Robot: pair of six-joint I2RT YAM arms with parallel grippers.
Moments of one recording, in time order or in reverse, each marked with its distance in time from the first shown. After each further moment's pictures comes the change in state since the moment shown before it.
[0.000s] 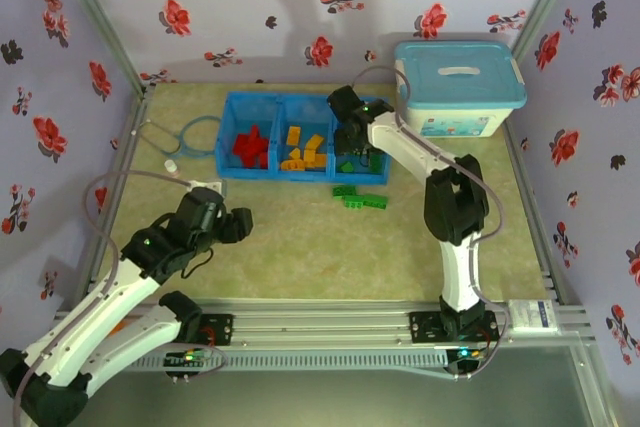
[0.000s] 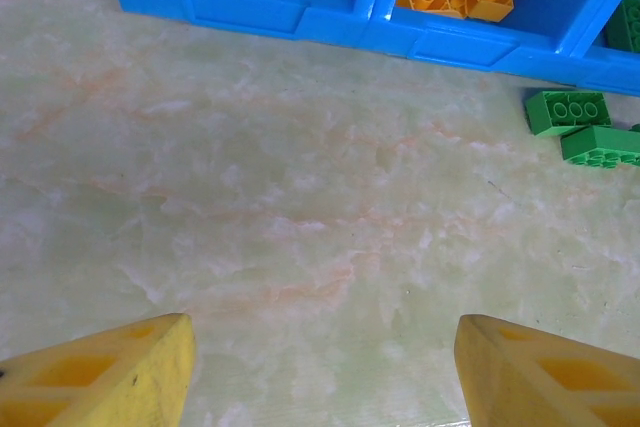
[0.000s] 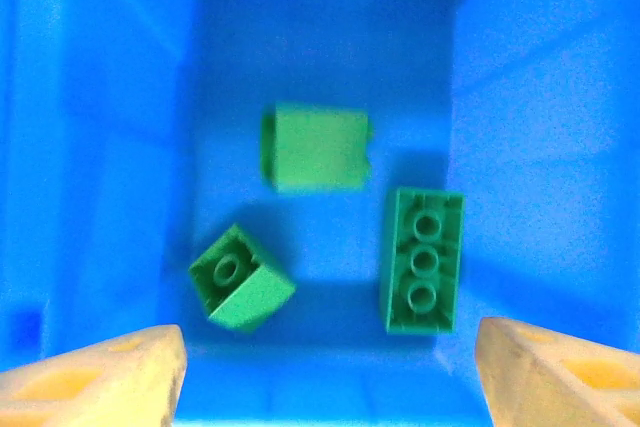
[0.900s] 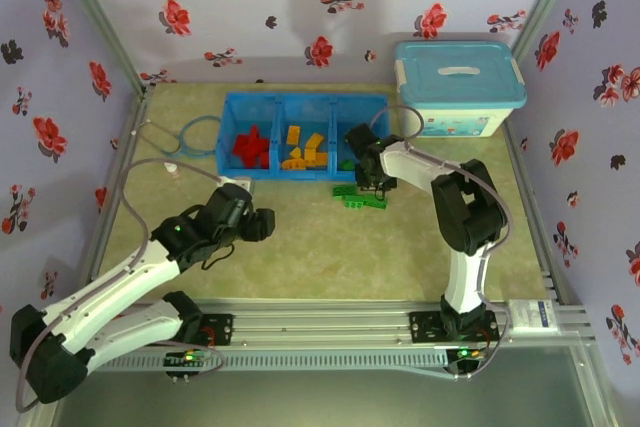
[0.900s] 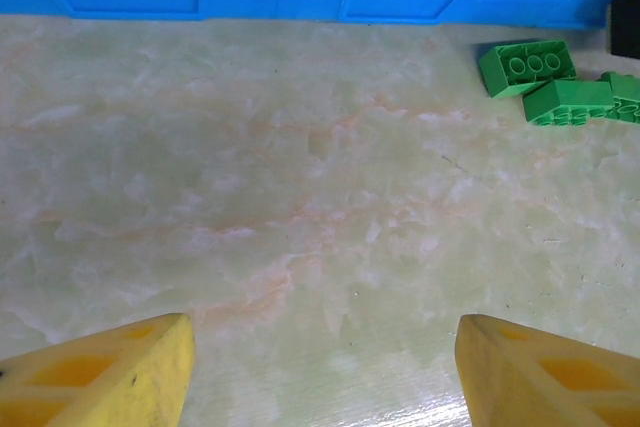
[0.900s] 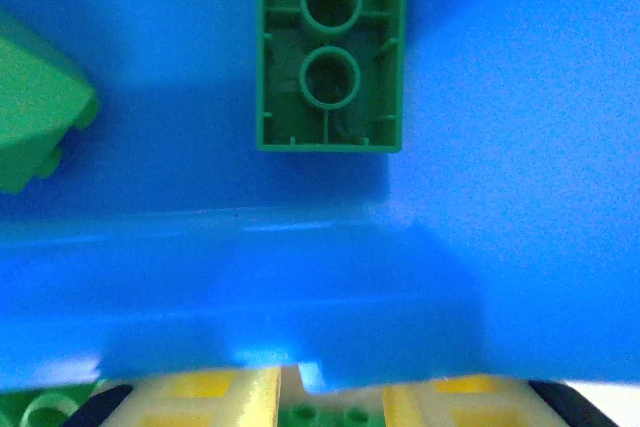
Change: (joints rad) left arm -0.122 0.181 0.000 0.142 0.000 -0.001; right arm -0.064 -0.080 -0.422 0.203 -0.040 0.052
